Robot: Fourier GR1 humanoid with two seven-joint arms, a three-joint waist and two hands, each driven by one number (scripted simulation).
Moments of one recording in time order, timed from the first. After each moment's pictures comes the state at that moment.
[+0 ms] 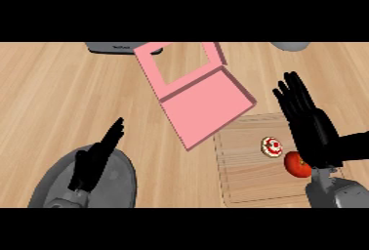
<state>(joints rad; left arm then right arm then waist) -0.04 0.30 -0.31 -1.38 0.15 0.10 0.01 -0.16 -0.24 0.14 -1.71 -0.35 -0.16 0.14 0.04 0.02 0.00</state>
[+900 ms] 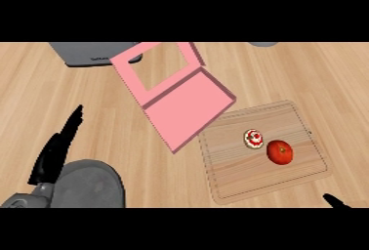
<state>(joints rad) -0.06 0.45 -0.20 -1.38 0.04 0.19 -0.04 0.36 -0.21 -0.28 -1.62 -0.05 -0.33 -0.92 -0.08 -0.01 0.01</state>
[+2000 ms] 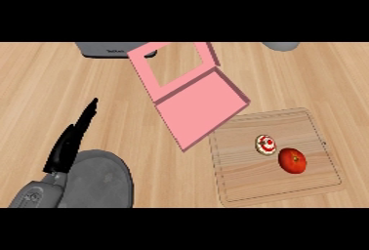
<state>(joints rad) -0.13 0.40 -0.20 -1.34 -0.03 0.14 -0.04 0.87 0.00 0.09 -2.07 0.80 -0.54 -0.38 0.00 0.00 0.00</state>
